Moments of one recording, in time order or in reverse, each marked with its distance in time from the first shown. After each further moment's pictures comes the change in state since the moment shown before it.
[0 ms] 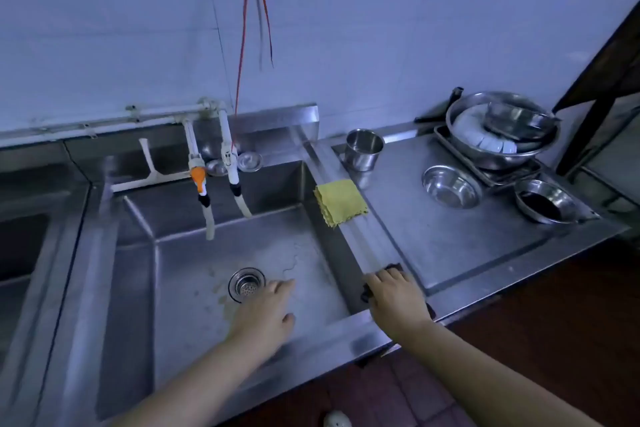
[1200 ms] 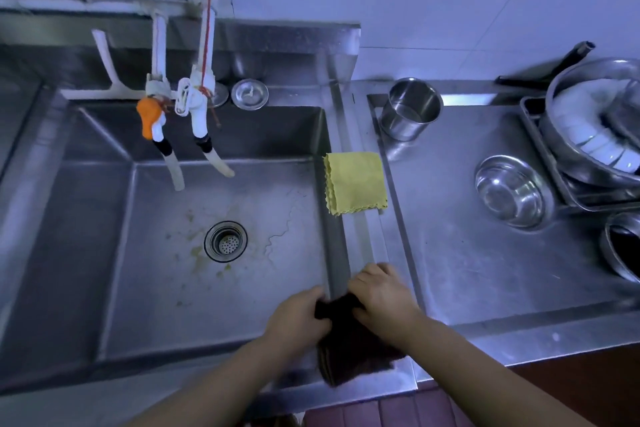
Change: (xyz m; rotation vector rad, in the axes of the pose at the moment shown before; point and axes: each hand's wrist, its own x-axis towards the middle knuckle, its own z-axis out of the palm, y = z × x) left_hand 0.150 0.064 0.116 -0.588 -0.124 -0.277; right_hand 0.136 0.086 0.048 0.062 -0.143 -0.505
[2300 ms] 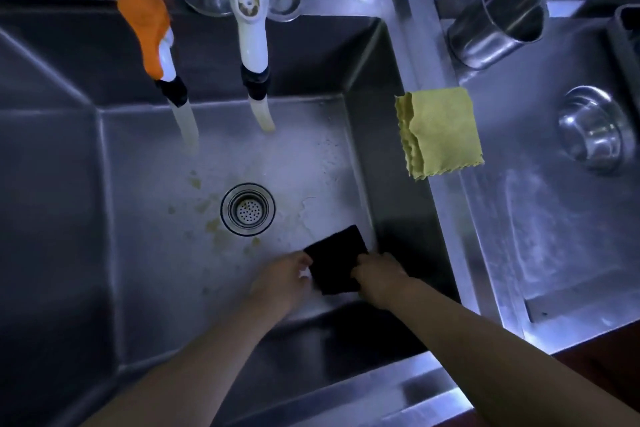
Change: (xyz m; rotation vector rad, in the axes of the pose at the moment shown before) left_hand 0.074 -0.198 -0.040 -0.078 -0.164 -0.194; right_hand 0.140 -0.065 0.135 -0.025 -0.746 0.247
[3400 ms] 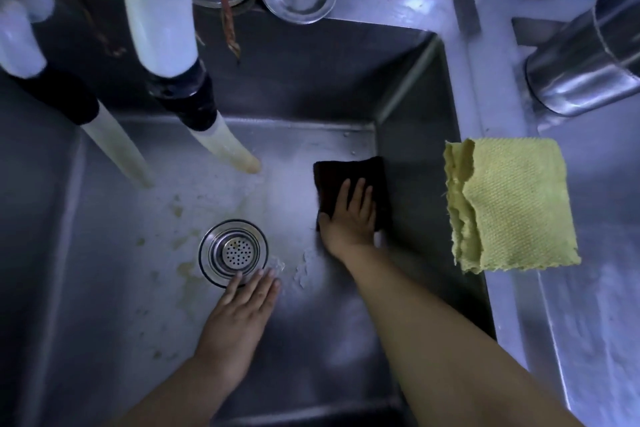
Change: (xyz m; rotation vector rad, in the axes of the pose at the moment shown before) left_hand 0.066 -0.037 -0.007 0.820 0.347 0.377; right_hand 0.219 0.034 -0.070 0.483 0.573 0.295
